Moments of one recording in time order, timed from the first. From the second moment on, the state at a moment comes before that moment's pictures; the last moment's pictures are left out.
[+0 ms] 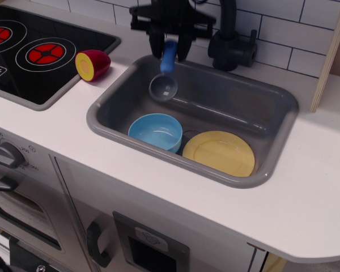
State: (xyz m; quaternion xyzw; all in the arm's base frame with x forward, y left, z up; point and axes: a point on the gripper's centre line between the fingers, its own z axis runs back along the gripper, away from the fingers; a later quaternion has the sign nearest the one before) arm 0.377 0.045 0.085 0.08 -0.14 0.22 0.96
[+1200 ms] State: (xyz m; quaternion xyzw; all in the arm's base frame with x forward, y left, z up) arm 0.380 0.038 0.021 0.10 -0.22 0.63 0.73
